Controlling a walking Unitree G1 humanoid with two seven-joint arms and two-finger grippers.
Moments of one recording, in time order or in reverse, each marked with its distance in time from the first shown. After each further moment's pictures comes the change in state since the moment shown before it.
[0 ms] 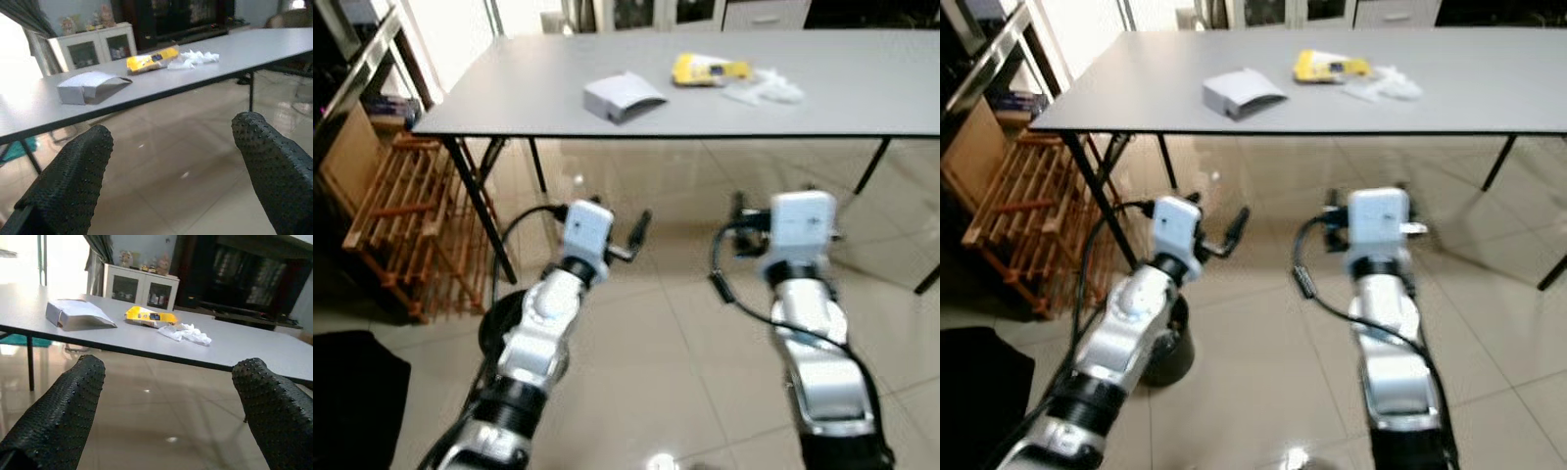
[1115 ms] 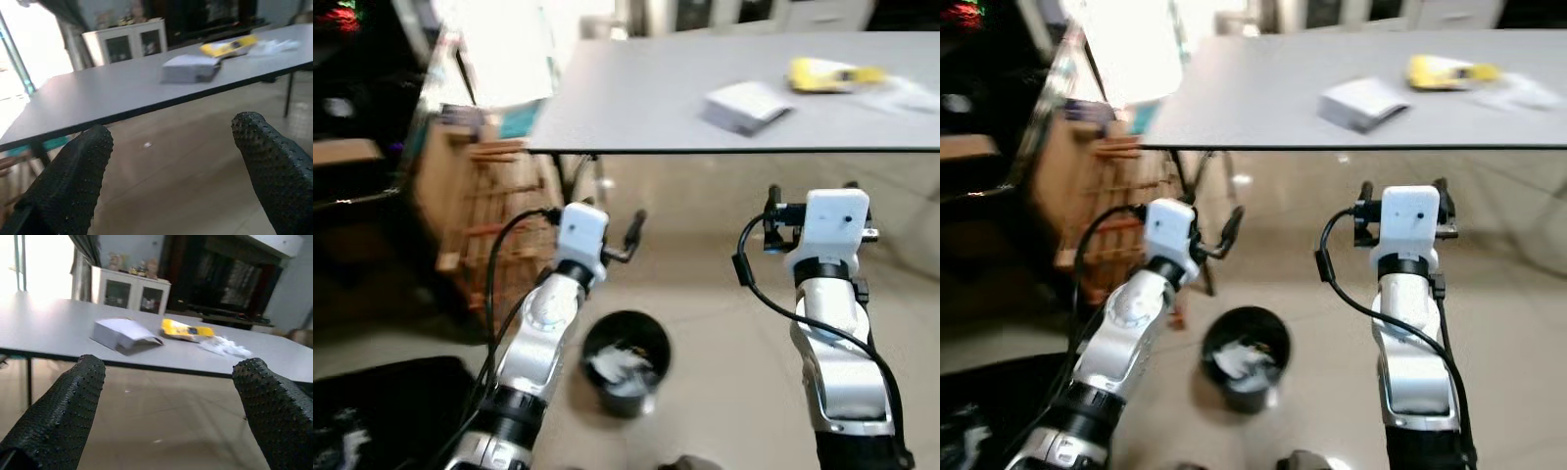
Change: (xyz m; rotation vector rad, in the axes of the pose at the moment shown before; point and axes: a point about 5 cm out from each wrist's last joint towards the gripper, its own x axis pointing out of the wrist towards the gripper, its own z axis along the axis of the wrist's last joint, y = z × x) left arm -0.005 -0.003 0.004 -0.010 -0.008 0.025; right arm -0.001 -0.027 -0.002 -0.036 0.001 -0.139
